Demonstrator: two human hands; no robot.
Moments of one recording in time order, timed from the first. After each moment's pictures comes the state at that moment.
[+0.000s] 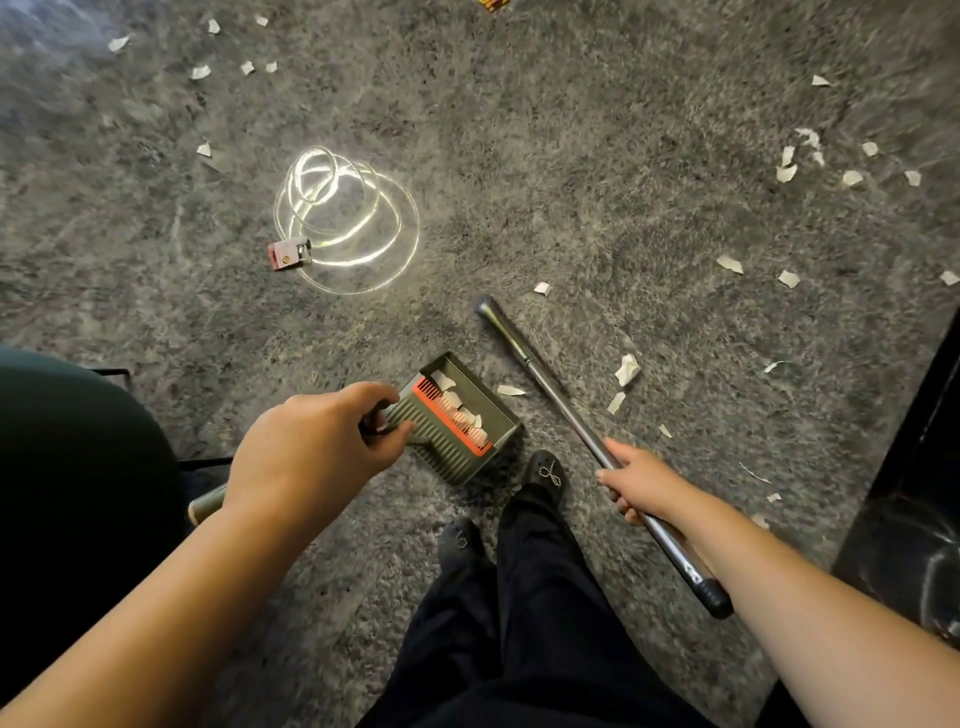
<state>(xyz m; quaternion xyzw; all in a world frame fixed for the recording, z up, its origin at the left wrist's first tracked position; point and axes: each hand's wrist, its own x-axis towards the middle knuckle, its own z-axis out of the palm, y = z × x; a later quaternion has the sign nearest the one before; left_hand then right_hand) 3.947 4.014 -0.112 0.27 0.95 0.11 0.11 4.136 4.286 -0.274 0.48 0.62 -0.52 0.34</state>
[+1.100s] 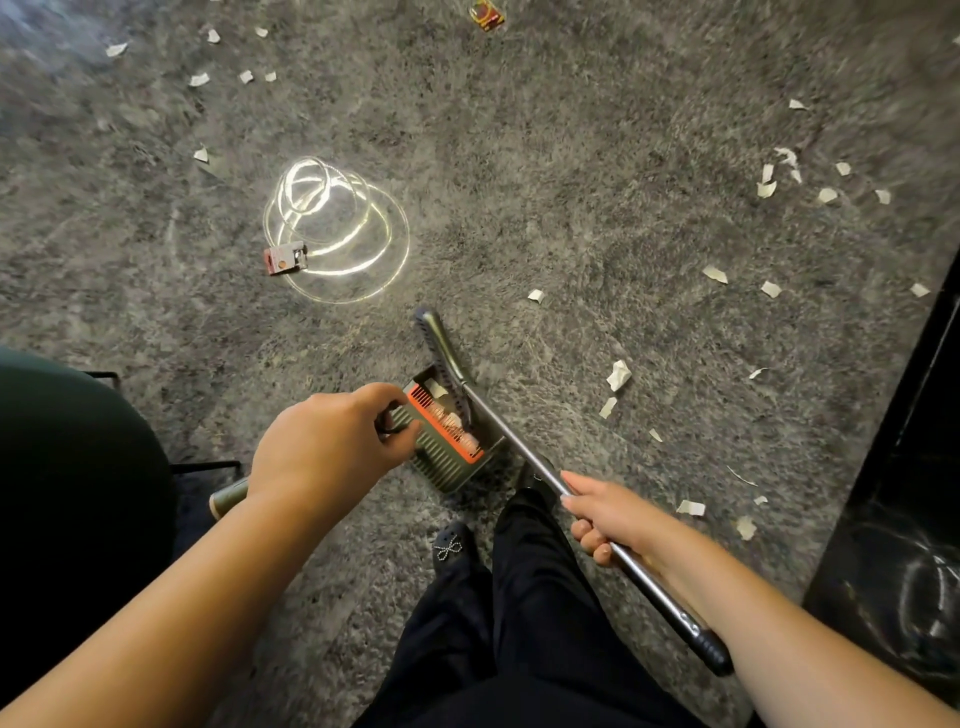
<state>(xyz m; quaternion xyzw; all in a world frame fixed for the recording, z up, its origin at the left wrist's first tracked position) 3.953 4.006 -0.116 0.26 0.95 0.09 0.15 4.145 4.229 -0.239 0.48 0.46 -0.64 0.38</state>
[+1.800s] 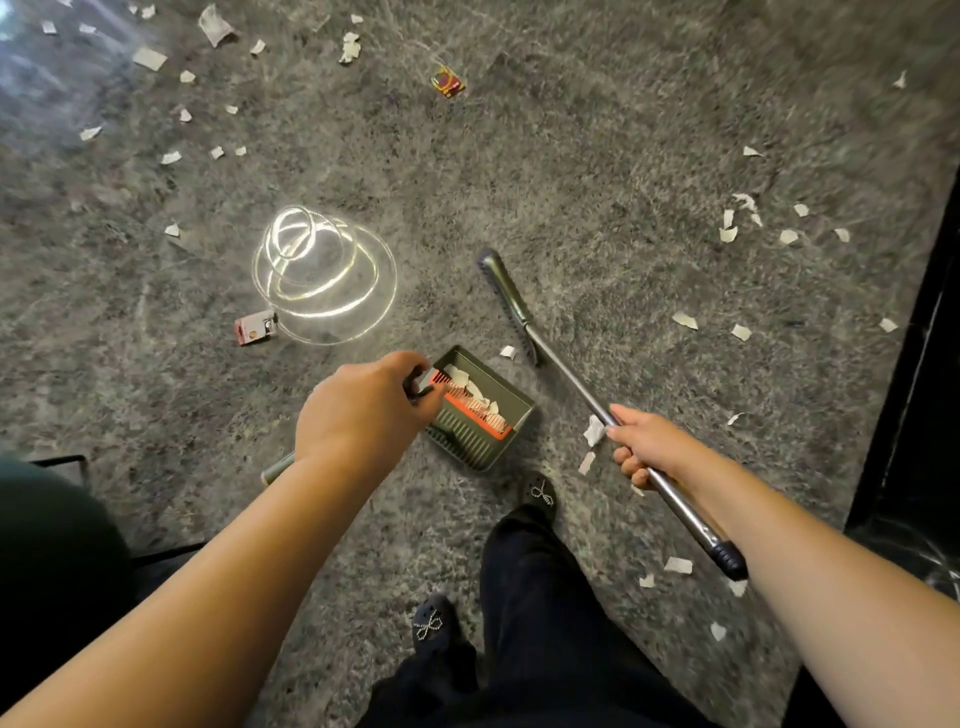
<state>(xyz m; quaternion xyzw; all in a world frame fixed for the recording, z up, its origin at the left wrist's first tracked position) 3.877 4.156 -0.115 0.23 0.95 0.15 0.14 4.047 4.412 -0.231 0.53 0.52 -0.62 0.25</state>
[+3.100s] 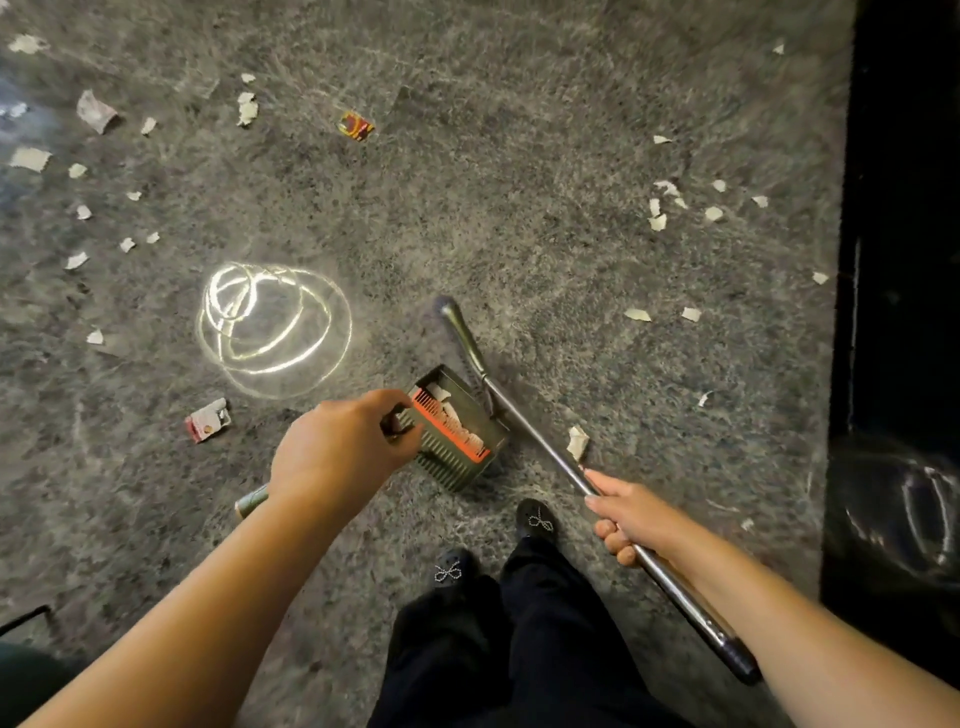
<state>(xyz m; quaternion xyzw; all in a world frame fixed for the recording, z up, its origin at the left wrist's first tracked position) 3.799 4.220 -0.117 0.36 0.91 0.09 0.17 4.060 4.397 -0.217 0.54 0.44 -0.68 0.22</state>
